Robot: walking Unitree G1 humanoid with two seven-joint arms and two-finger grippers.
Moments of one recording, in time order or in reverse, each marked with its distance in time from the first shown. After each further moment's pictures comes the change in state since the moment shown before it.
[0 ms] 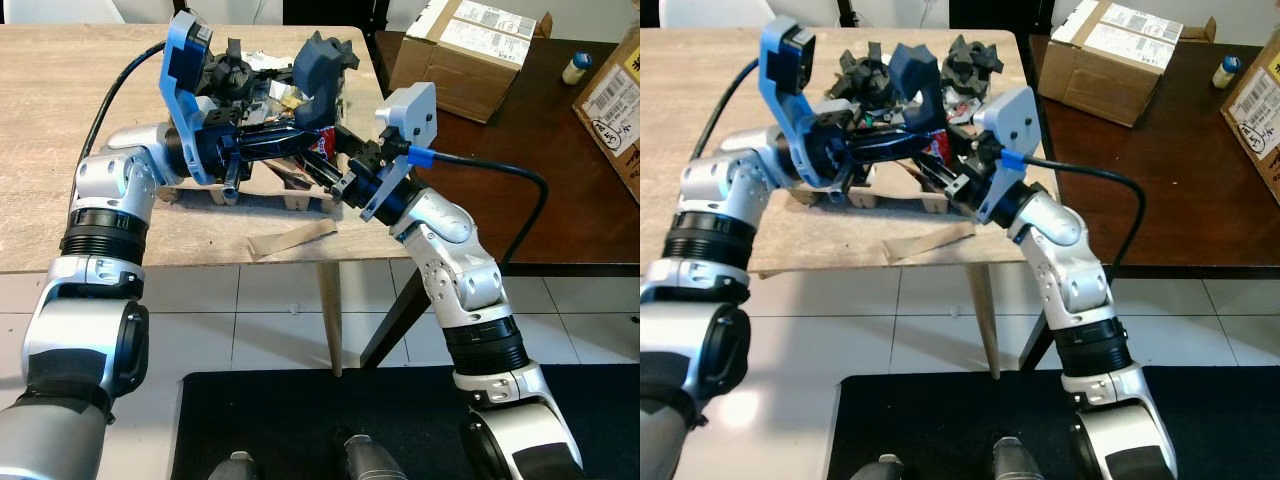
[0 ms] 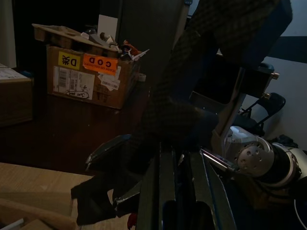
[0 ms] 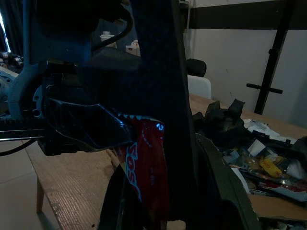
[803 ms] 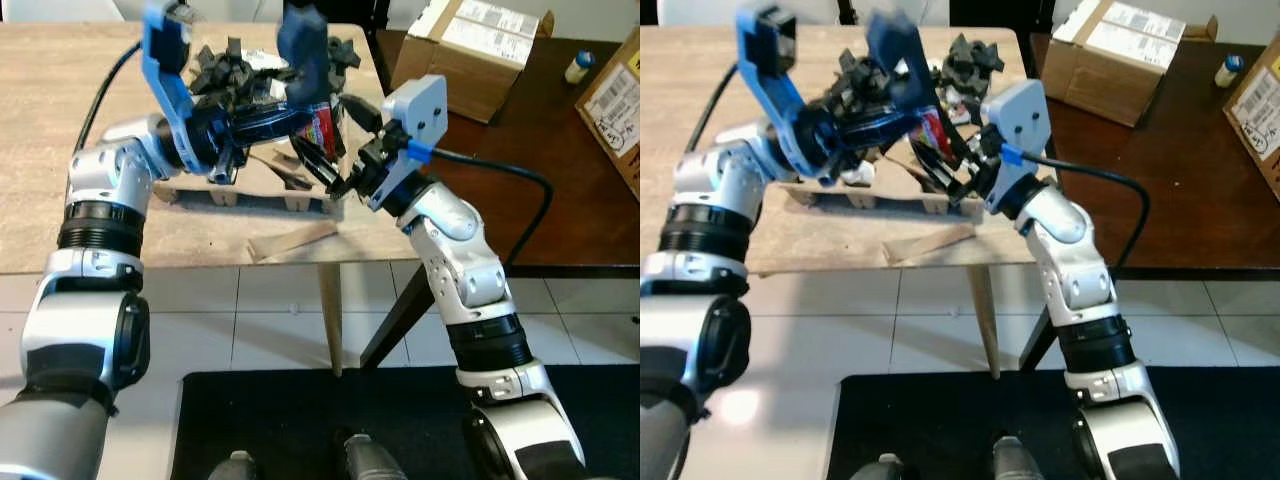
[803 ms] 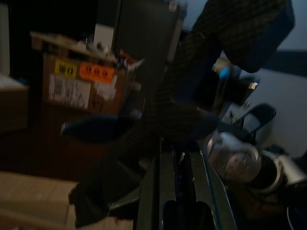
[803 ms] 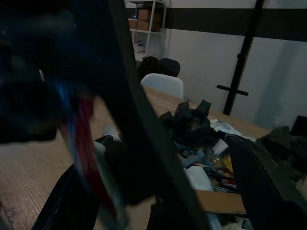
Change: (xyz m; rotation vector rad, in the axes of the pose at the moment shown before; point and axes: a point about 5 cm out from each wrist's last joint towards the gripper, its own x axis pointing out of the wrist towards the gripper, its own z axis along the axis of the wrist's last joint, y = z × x) left arm -0.001 0.000 0.003 -0.019 -0.035 -0.024; right arm -0.002 -0.009 0.004 -0.094 -0.001 -0.089
